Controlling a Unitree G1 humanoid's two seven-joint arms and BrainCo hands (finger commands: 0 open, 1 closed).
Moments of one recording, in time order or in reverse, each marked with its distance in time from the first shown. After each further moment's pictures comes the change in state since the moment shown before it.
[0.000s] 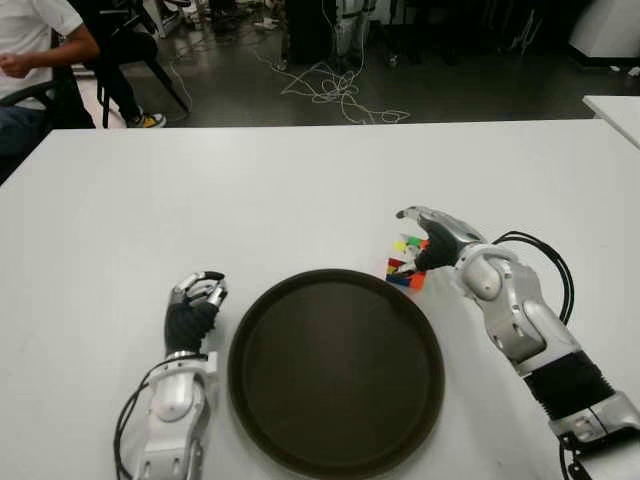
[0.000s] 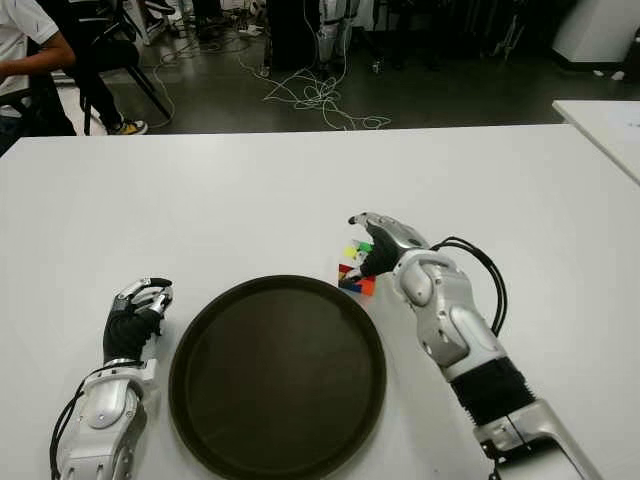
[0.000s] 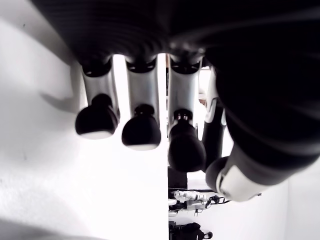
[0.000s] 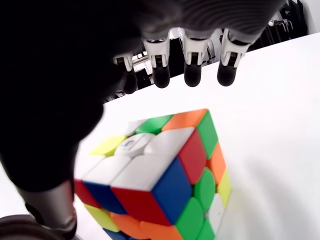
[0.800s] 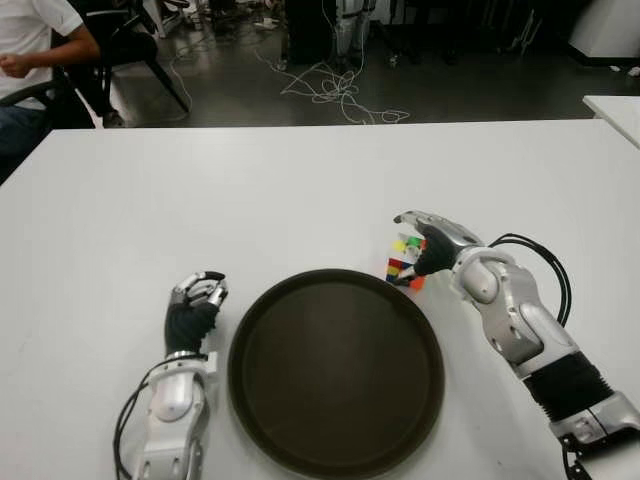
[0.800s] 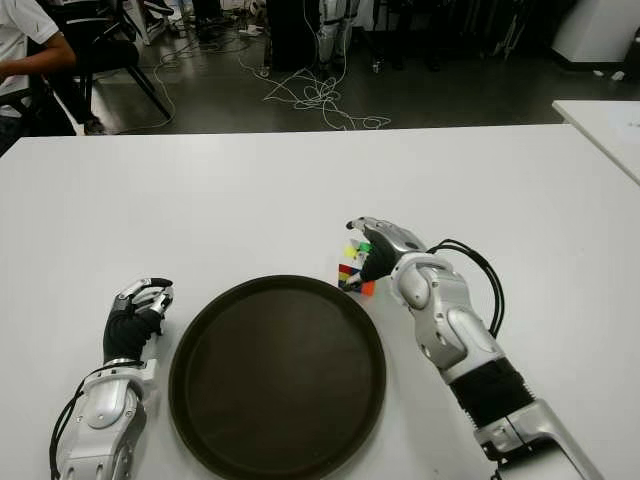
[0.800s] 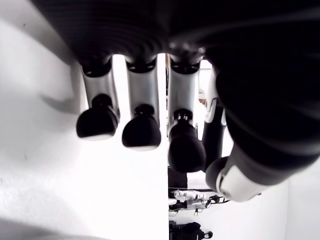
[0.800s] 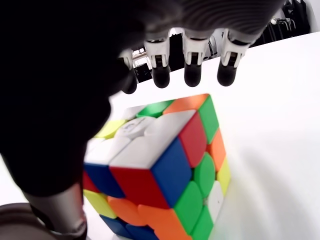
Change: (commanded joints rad) left arm 0.008 0.001 -0.005 -0.019 -0.003 0.017 -0.012; right arm -0.001 -0.011 0.027 0.001 -0.017 0.015 0.010
